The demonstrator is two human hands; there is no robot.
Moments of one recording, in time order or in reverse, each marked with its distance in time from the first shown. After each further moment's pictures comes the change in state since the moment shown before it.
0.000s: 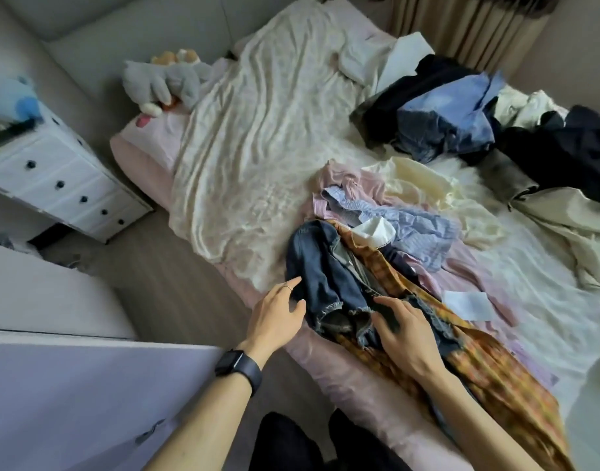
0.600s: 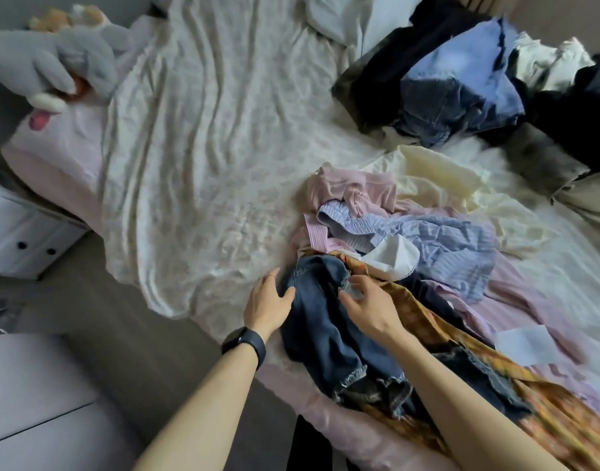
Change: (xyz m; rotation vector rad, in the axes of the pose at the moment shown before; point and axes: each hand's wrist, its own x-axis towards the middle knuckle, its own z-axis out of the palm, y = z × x) left_hand 0.282 -0.064 0.027 0.009 -0.116 -0.196; right_hand 0.256 0.002 0.114 0.087 -0.130 0.347
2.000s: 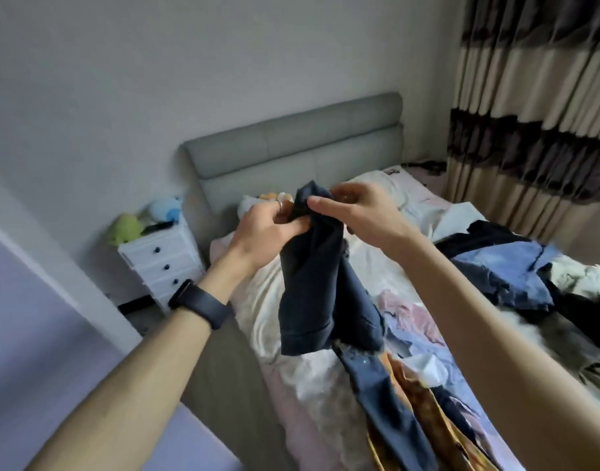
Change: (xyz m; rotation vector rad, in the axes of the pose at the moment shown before) left_hand -0.414 0.158 -0.287 -0.380 0.590 0.568; right_hand -0.321 -0.309 -0.238 0.272 -0.049 -1.034
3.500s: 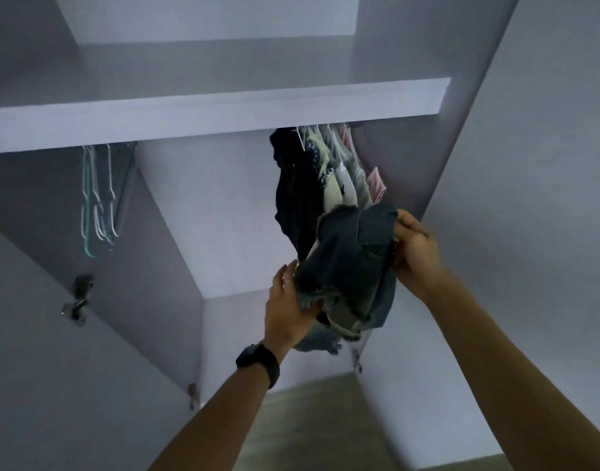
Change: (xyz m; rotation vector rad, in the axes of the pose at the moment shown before) left_hand -0.519 -0.239 -0.087 0.320 1.571 -1.233; right_hand -0.203 -0.159 0.544 0.722 -1.639 0.213
